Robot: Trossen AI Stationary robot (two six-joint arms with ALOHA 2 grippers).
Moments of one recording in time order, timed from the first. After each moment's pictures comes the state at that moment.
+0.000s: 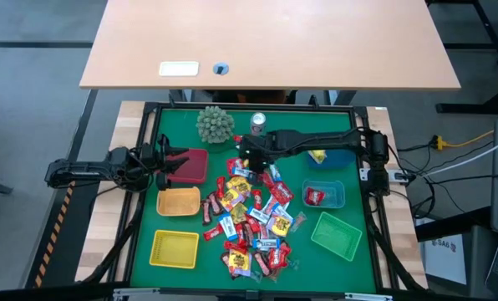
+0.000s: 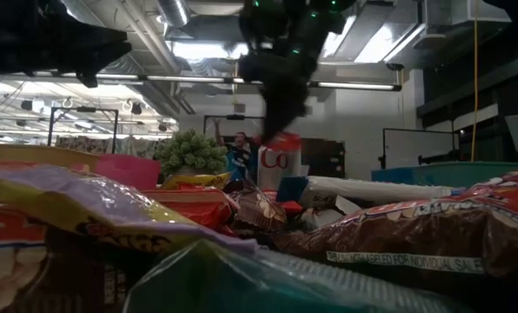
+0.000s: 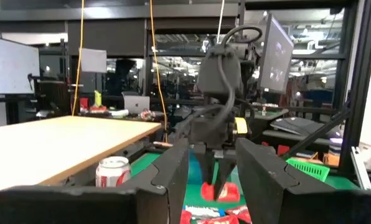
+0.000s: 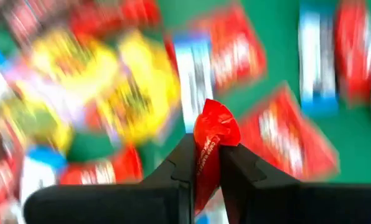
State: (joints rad) left arm 0.04 0.04 0.01 0.29 -0.20 -0.02; right arm -0.09 1.98 1.64 -0.76 -0.02 0.12
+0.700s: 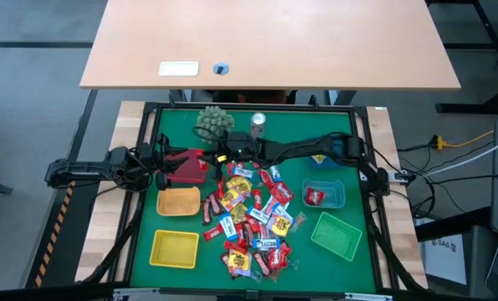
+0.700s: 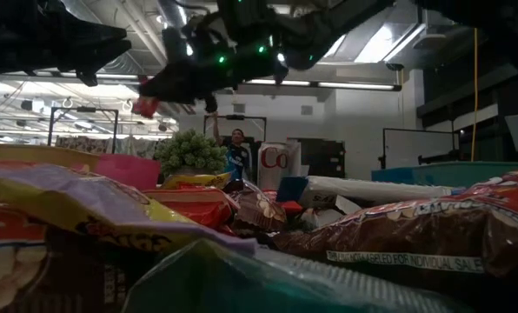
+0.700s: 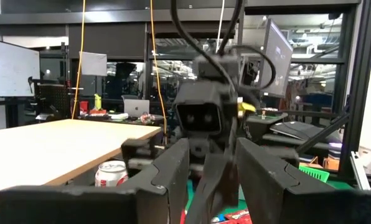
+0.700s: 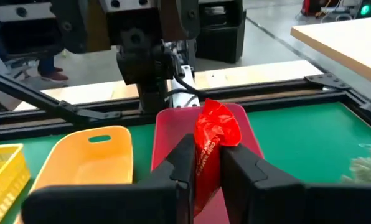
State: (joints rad) left arm 0.04 0.04 0.01 0.30 -0.20 -0.02; right arm -0.09 2.22 1.64 0.36 -0.07 0.07
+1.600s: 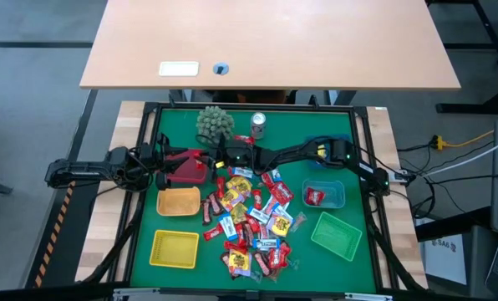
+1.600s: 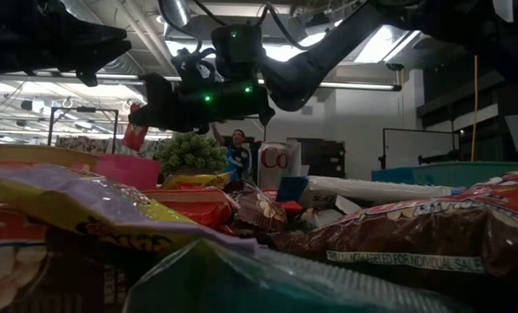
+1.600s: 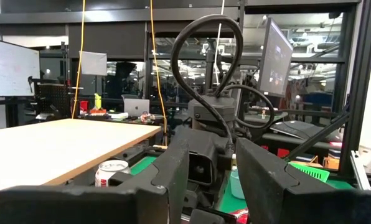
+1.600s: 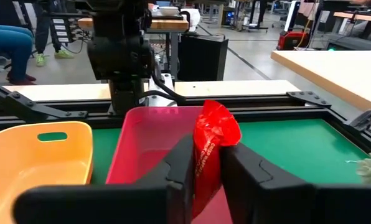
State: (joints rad) left arm 0.04 0.04 0.01 0.30 -0.20 -0.02; right arm -0.09 2.37 1.64 0.60 0.00 -0.03
